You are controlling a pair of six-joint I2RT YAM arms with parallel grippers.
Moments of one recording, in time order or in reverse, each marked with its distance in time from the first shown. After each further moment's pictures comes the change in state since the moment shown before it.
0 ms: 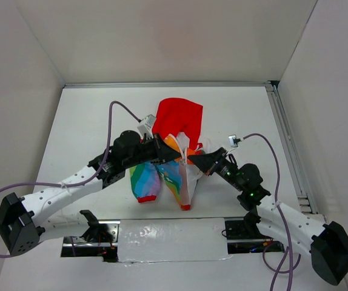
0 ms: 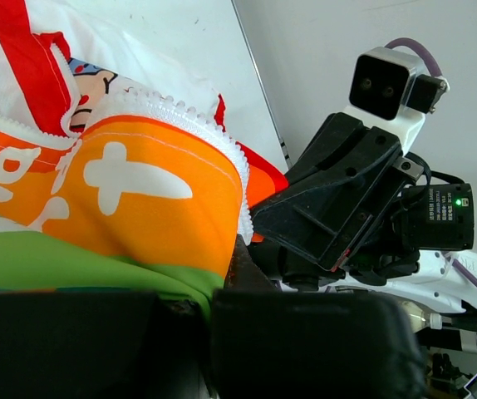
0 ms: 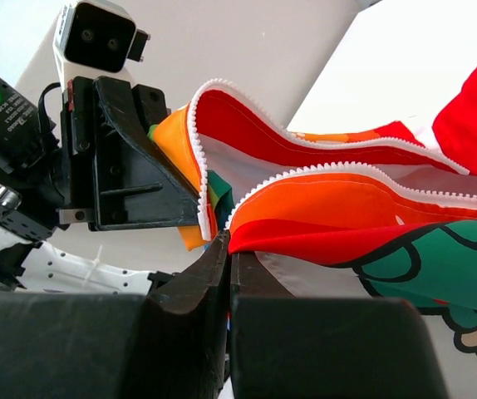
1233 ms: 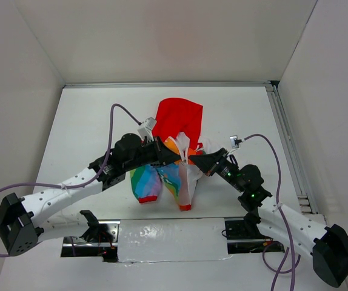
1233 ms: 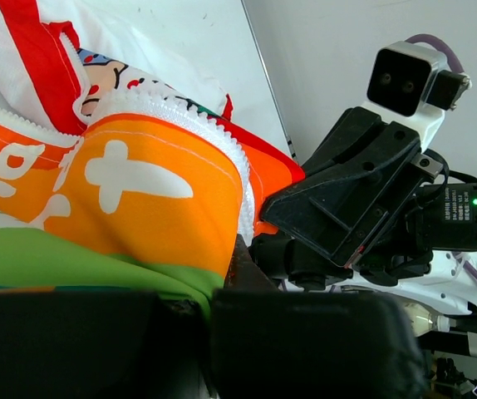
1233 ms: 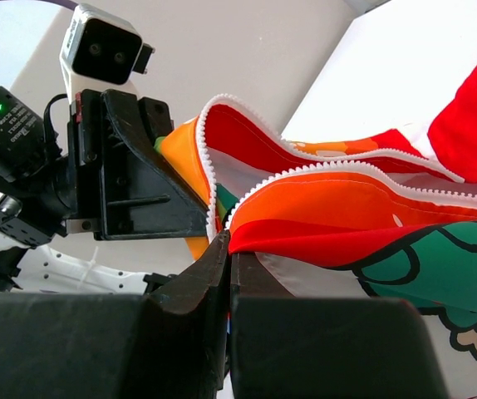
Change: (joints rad) left arm -0.023 -0.014 -0.026 0.001 -0.035 -0.011; right arm 0.007 -0.034 -0.003 -0.029 0.018 -0.018
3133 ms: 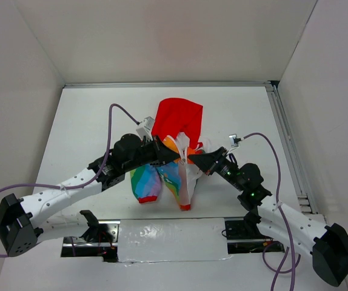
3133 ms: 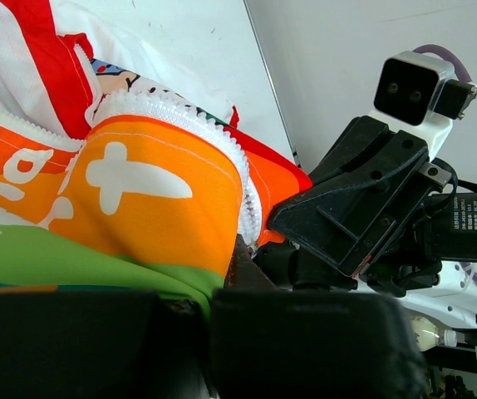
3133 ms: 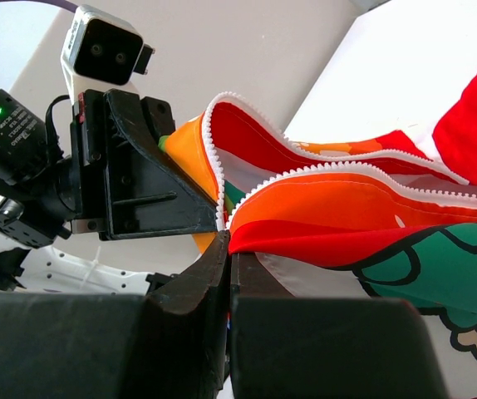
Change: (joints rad) left arm -0.007 -0.005 0.000 0.000 -0.044 0.003; right arm 0.000 0.013 0.020 -0.008 -0.011 0.000
